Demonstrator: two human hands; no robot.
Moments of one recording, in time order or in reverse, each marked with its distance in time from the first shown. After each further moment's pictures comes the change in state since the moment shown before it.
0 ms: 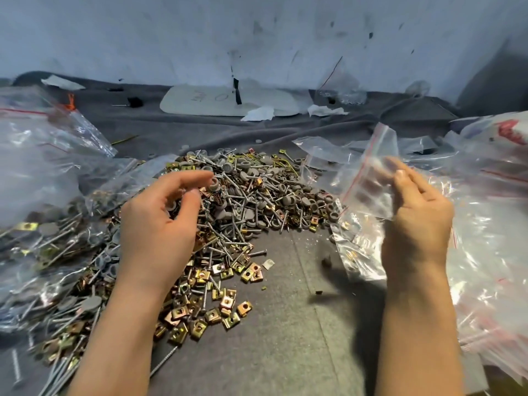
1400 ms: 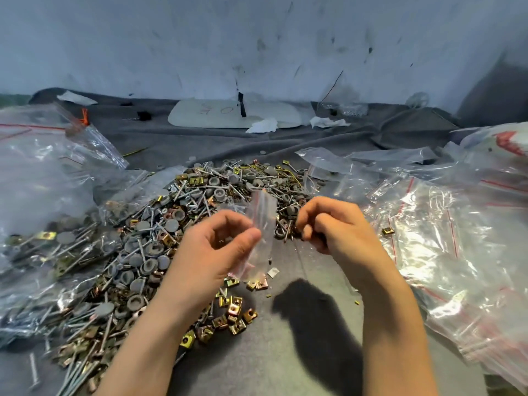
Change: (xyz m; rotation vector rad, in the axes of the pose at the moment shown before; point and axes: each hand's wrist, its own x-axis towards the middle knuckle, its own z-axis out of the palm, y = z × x) left_hand -0.018 0.008 0.015 -0.473 -0.343 -0.292; right_hand -0.027 0.009 0.030 -0.379 -0.738 0.140
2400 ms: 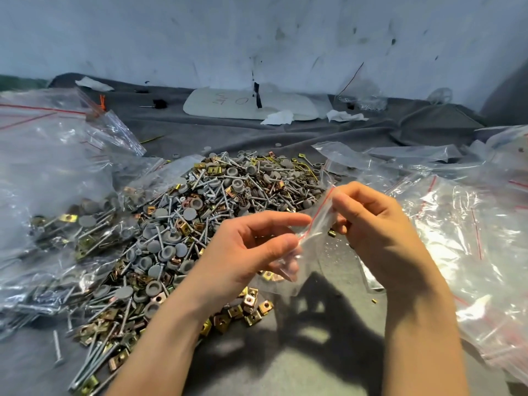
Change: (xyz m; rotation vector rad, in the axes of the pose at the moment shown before) left_hand 0.000 -0.009 -0.003 -0.205 -0.360 -0.041; right_hand 0.000 0.010 -0.010 0.236 -0.087 -0.220
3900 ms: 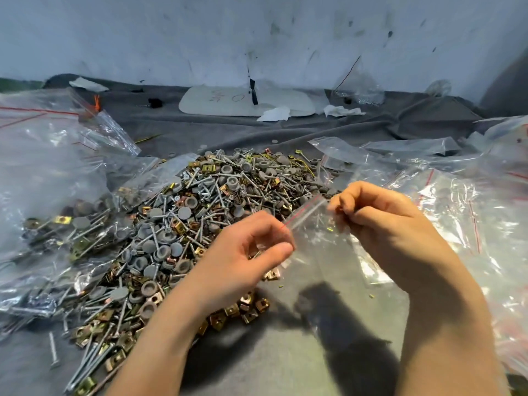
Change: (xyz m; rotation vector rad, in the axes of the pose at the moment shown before) left_hand 0.003 -0.007 -0.002 0.516 -0.012 0.141; right_hand -0.011 -0.027 0.000 0.028 0.052 0.172
